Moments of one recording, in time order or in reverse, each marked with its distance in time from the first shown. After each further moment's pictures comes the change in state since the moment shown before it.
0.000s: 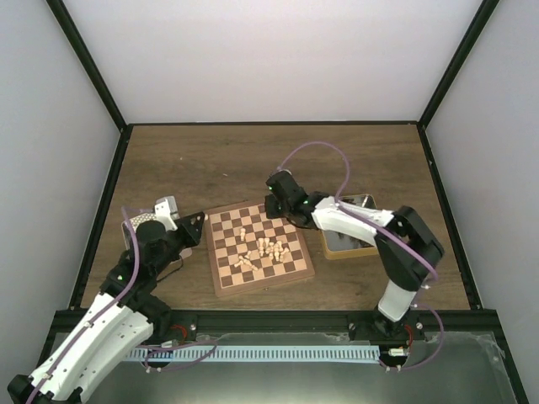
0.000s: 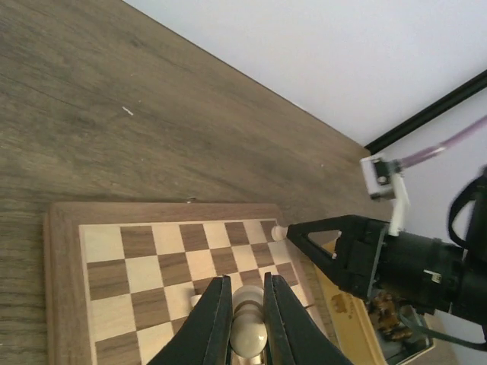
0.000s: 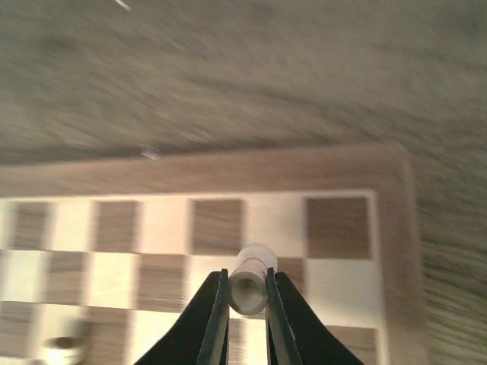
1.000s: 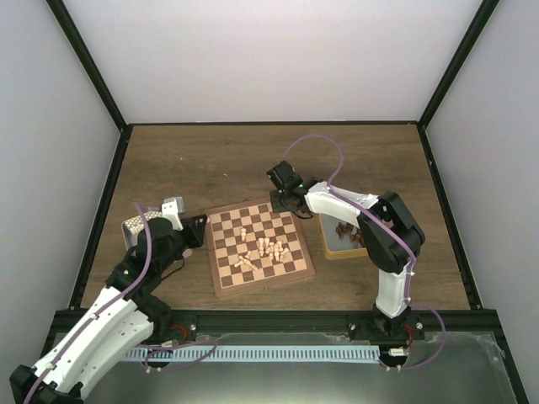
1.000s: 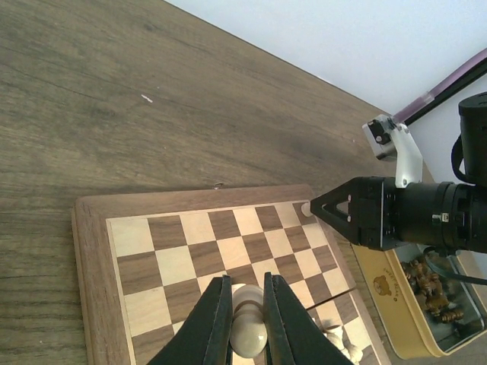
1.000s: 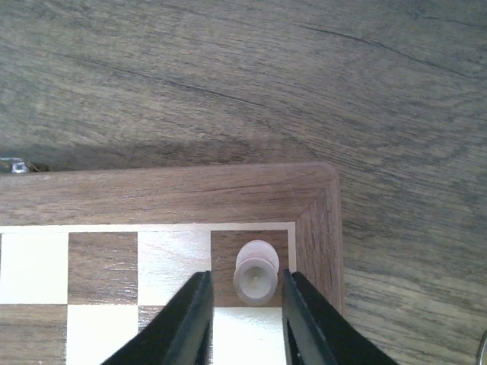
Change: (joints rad) left arm 0.000 0.067 -0.015 -0.003 -0.011 0.115; right arm -0.096 0.200 0.178 -0.232 0.025 -0.098
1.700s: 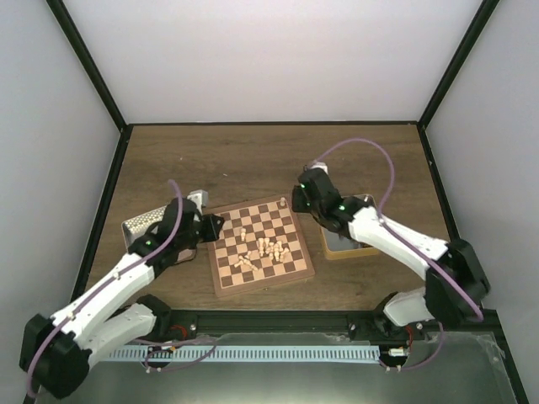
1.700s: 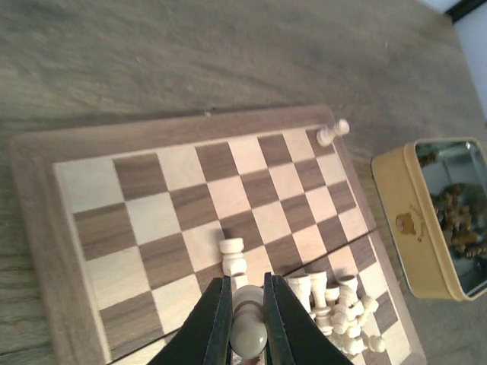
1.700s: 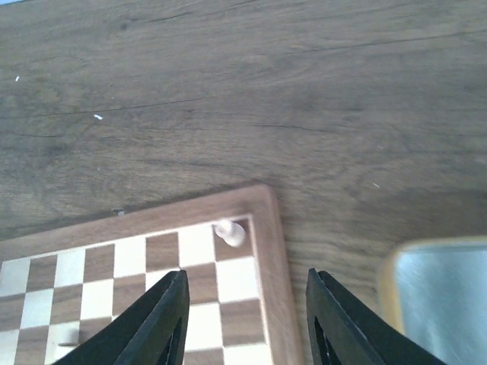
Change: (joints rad) left arm -0.003 0.296 0.100 -0.014 0.128 0.017; right arm 0.000 -0.426 -0.265 0.133 0.071 0.111
